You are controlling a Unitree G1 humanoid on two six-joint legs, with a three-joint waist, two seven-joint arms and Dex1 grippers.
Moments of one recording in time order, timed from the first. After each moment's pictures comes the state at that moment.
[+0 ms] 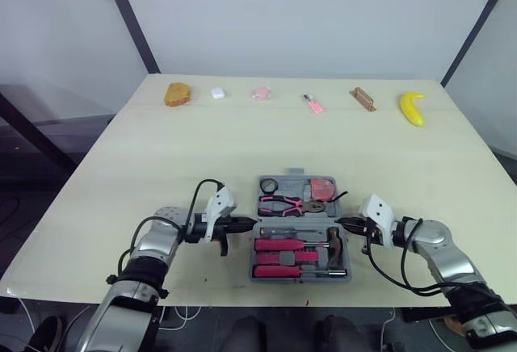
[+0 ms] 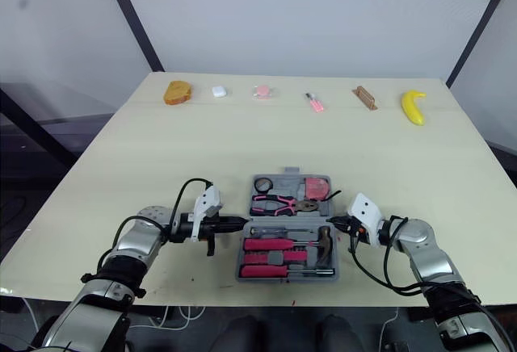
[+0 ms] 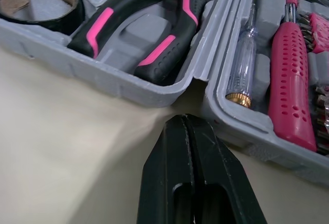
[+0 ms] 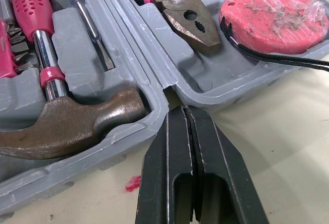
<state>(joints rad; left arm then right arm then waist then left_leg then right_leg) -0.48 0.51 -0.14 0.64 -0.12 0.00 -1.27 -0.28 -0.51 0.17 0.29 0.10 0.03 0.97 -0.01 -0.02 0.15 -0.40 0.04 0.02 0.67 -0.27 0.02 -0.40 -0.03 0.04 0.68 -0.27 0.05</state>
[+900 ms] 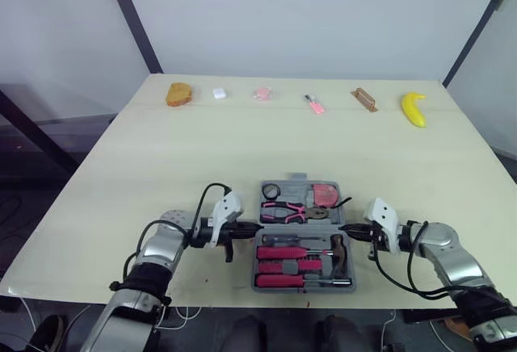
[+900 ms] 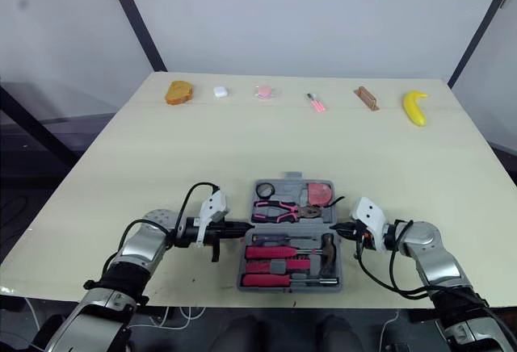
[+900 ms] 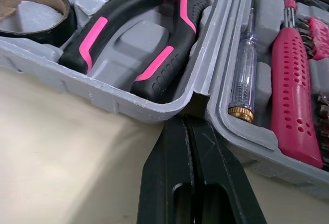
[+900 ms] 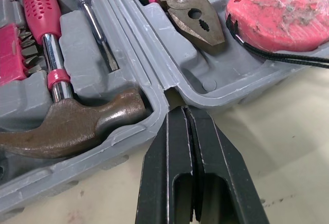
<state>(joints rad) -0.41 0.49 -0.16 0.48 -0.10 0.09 -1.27 -0.25 -0.54 0.16 0.23 0.13 0.11 1.05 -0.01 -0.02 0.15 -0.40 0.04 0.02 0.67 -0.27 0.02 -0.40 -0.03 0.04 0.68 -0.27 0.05</state>
